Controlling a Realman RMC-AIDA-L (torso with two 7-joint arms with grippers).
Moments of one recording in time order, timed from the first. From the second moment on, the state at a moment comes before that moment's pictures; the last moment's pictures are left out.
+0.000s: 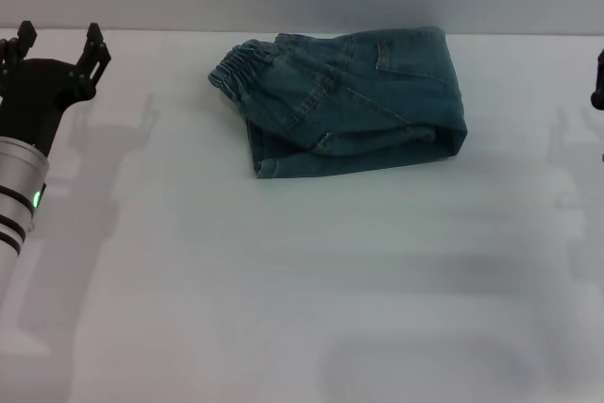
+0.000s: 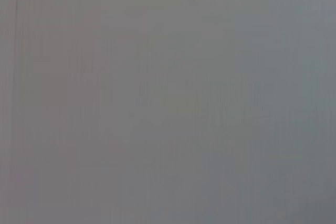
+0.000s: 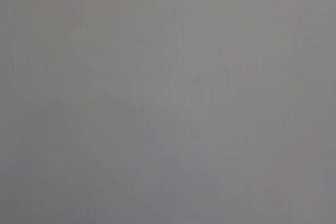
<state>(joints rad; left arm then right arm) -0.43 -2.07 2.20 0.35 -0.89 1.04 0.02 0.34 2.09 -2.37 -0.41 1.09 -1.27 -0.22</state>
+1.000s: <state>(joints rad) -0.41 -2.06 2.21 0.33 -0.89 1.12 0.02 0.33 2.09 -2.38 -0.40 1.09 -1.30 -0.20</state>
